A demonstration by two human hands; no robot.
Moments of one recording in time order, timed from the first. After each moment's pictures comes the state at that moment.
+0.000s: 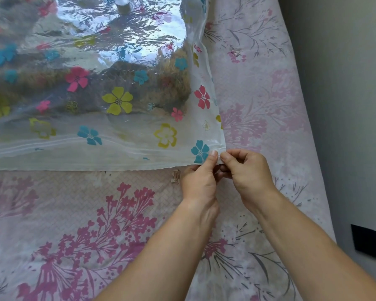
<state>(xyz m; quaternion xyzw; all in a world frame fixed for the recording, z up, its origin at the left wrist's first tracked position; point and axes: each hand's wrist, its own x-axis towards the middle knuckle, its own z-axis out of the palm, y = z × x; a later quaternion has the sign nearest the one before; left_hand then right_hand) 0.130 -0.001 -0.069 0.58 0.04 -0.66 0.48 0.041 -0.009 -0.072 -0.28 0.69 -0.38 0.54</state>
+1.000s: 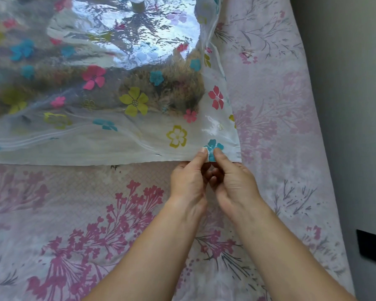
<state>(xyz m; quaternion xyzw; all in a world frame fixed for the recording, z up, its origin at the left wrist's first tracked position) 0.173 -0.006 -0.073 0.57 0.06 -0.67 0.46 0.099 -0.003 -0.065 0.01 0.60 -0.47 0.64</state>
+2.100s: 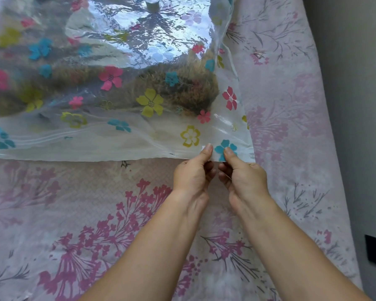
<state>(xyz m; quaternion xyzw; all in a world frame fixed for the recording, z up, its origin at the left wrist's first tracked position) 0.193 -0.016 -0.079 0.58 0.05 -0.68 0.45 0.105 -0.012 -0.068 -0.05 0.68 -0.45 0.57</state>
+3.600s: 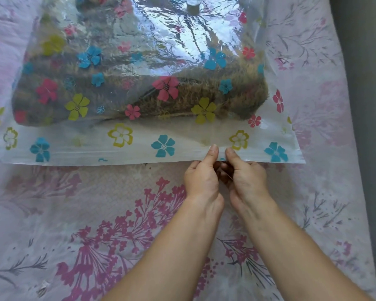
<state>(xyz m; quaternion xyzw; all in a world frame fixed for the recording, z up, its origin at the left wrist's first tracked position) 0.209 -0.013 -0.070 0.58 0.12 -0.63 0.50 0.147 -0.017 -0.073 -0.06 0.65 -0.46 0.60</state>
